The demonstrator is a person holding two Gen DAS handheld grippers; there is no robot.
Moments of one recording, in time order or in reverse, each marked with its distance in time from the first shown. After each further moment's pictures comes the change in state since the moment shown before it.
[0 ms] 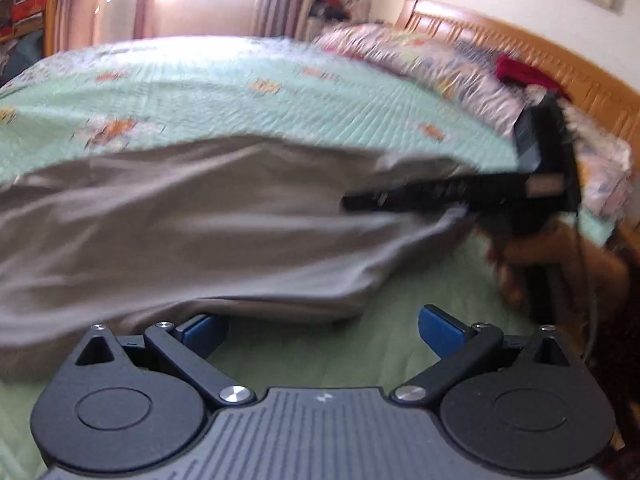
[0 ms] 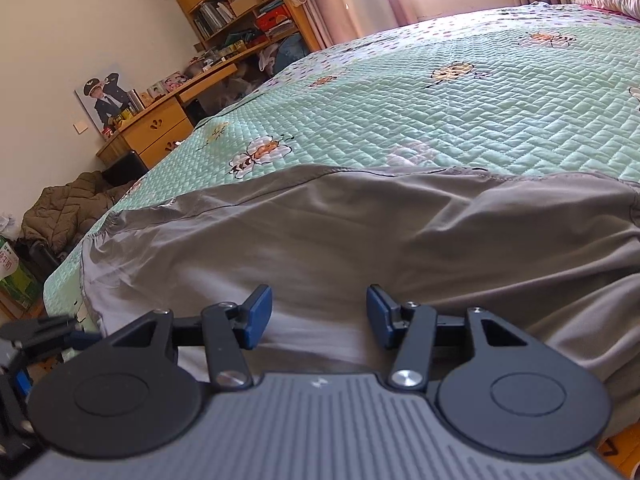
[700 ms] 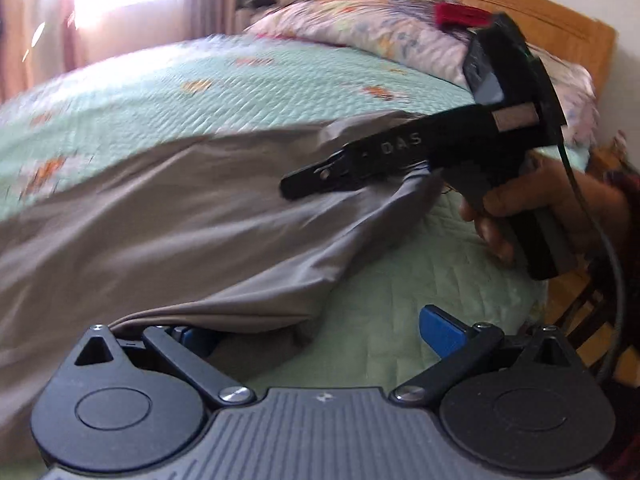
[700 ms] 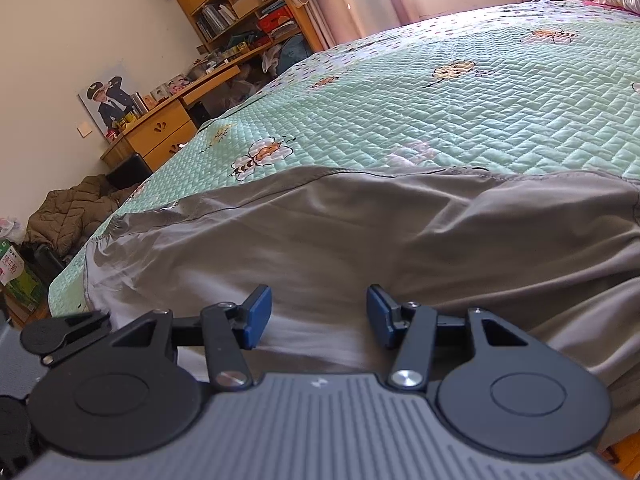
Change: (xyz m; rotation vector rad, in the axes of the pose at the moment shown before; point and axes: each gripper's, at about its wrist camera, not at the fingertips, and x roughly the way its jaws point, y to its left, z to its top) left arm 0.038 -0.019 0.001 0.267 0.066 -0.066; right arm 0.001 -0.006 0.000 0.007 0.000 0.024
